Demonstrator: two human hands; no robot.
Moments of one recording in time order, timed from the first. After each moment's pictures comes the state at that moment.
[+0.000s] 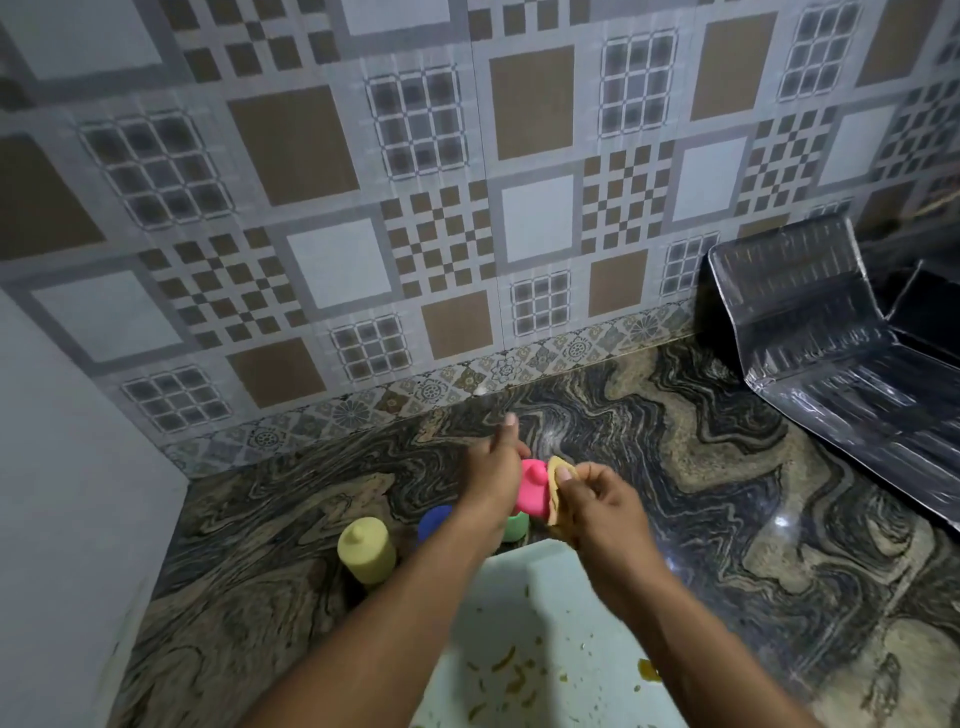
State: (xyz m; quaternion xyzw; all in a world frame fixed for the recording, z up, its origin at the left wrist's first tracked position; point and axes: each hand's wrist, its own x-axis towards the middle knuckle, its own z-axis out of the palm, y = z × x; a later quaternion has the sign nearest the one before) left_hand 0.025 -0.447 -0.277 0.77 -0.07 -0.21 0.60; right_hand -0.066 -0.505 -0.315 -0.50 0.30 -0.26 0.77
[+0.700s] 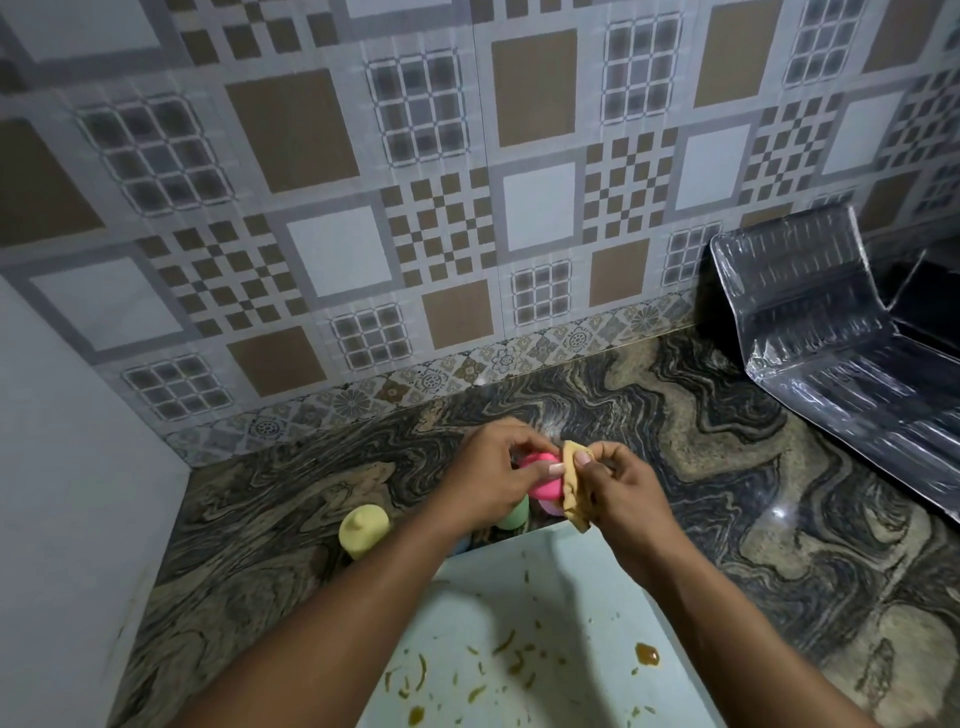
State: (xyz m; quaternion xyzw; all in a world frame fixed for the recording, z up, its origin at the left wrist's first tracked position) left_hand 0.049 -0.420 -0.289 0.77 -0.43 -0.14 0.45; right_hand -0.077 -0.532 -0.315 -0.54 0.29 -0.22 0.76
